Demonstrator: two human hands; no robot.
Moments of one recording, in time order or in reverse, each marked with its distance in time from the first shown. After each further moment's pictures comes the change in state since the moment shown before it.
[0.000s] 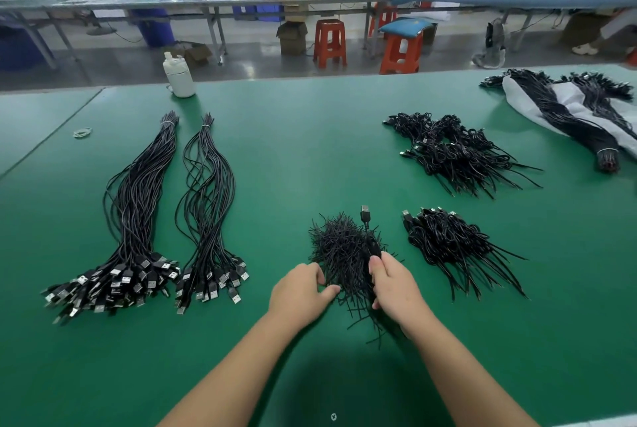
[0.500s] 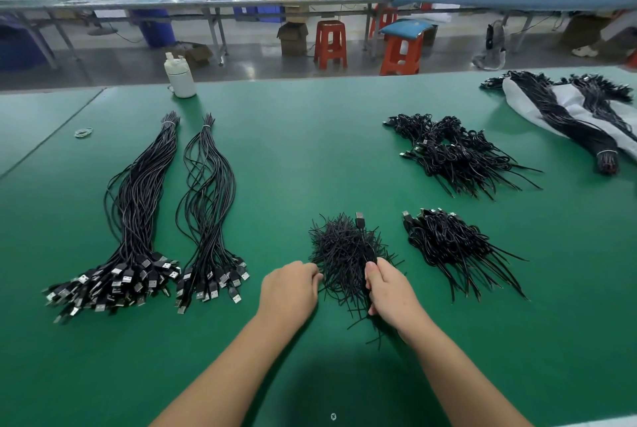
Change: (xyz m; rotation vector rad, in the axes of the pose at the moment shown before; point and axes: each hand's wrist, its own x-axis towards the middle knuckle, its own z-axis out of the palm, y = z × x) left_hand -0.006 -0.006 -0.010 0.245 0.203 0.119; right_hand -0.002 0.004 0.006 0.002 -0.057 0.028
